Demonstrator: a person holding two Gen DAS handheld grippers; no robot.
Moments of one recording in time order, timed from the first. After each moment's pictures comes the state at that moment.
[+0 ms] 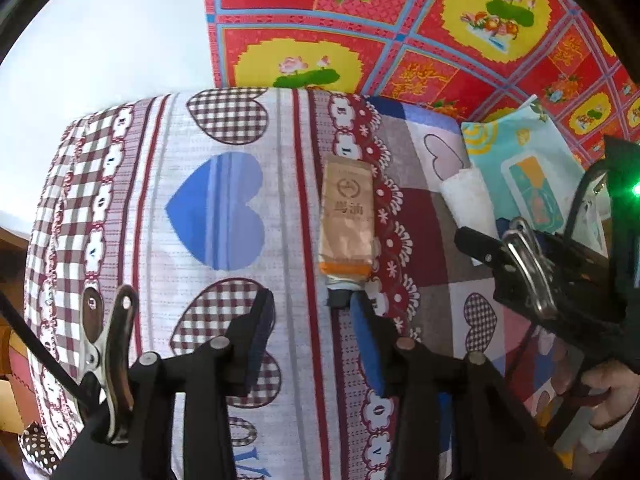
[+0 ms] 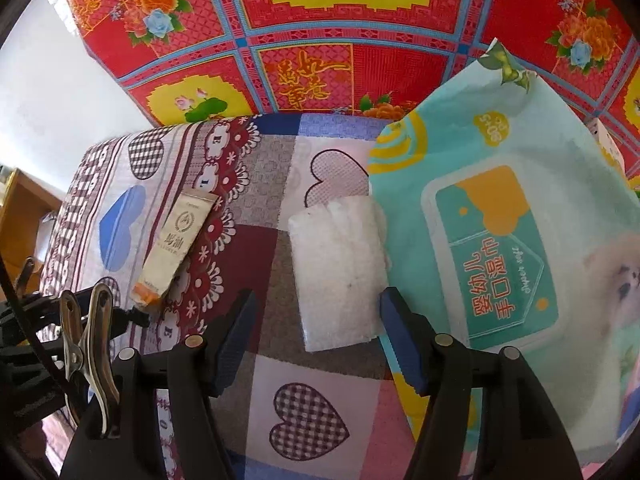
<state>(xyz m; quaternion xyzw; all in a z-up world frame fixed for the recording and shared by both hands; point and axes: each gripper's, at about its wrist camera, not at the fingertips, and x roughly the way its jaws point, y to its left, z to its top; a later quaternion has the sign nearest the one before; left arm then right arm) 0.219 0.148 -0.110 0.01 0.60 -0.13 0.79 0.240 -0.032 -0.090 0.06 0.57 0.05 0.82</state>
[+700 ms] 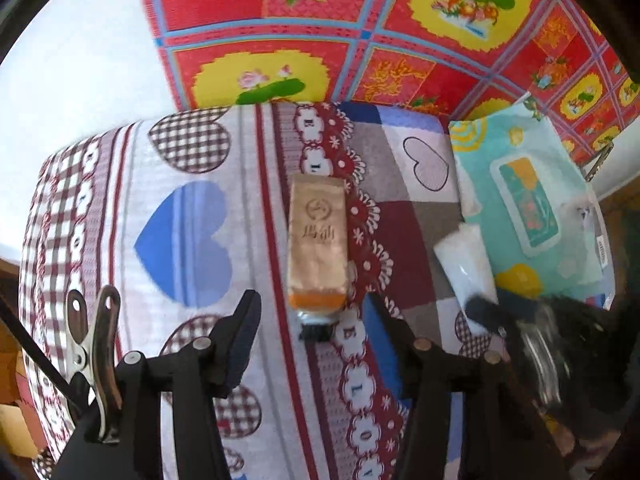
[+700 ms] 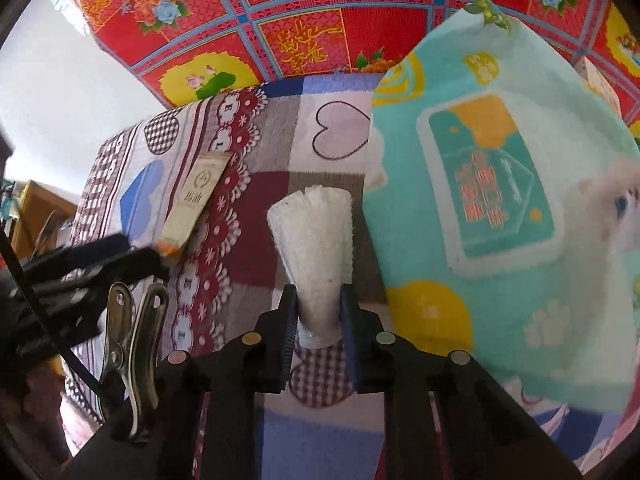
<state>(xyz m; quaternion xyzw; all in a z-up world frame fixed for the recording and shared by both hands) 0.234 0.122 -0.115 0.04 0.59 -0.15 0.79 0.205 -0.044 -0.087 0.12 0.60 0.07 0.79</state>
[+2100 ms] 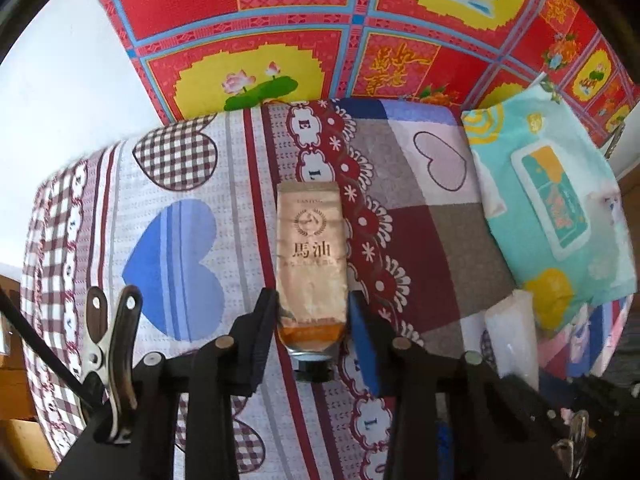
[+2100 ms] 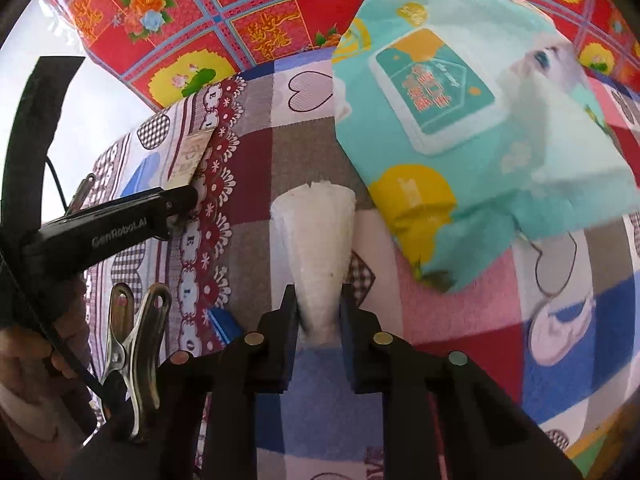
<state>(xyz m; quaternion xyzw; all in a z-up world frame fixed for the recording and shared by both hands) 0.234 0.103 -0.129 0.07 0.58 -0.15 0.80 0.143 -0.037 -0.085 0.19 0.58 0.00 0.79</state>
